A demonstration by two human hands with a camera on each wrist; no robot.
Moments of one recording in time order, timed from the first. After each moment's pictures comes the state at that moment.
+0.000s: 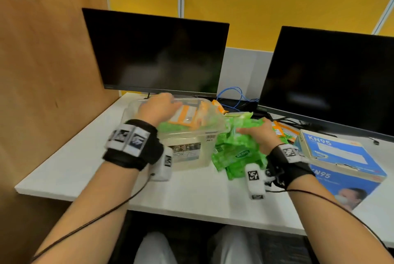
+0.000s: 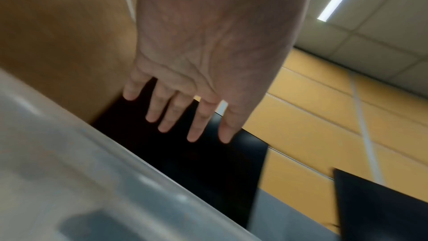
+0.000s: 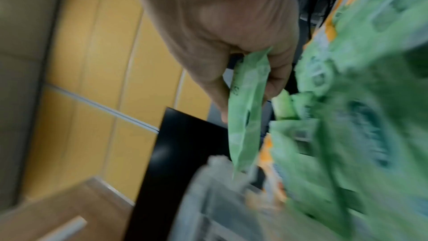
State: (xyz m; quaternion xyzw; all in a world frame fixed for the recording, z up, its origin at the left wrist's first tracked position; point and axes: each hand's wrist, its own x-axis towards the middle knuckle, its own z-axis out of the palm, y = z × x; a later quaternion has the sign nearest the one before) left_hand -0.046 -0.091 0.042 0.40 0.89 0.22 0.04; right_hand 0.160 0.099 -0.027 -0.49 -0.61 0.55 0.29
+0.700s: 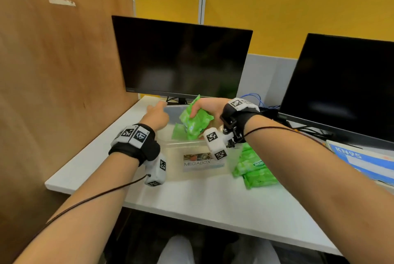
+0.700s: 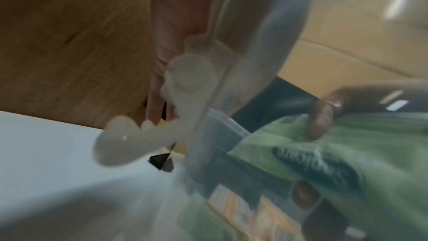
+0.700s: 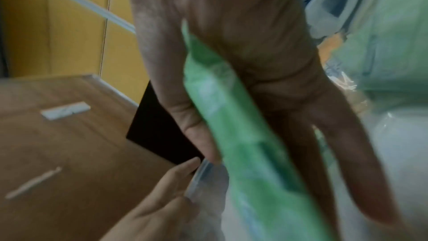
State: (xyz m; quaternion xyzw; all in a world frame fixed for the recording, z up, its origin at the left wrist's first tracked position) left_hand -0.100 -0.125 0.013 0.29 0.91 0.29 0.11; right_hand 0.004 0.009 0.054 -0.35 -0.72 0.59 -0.11
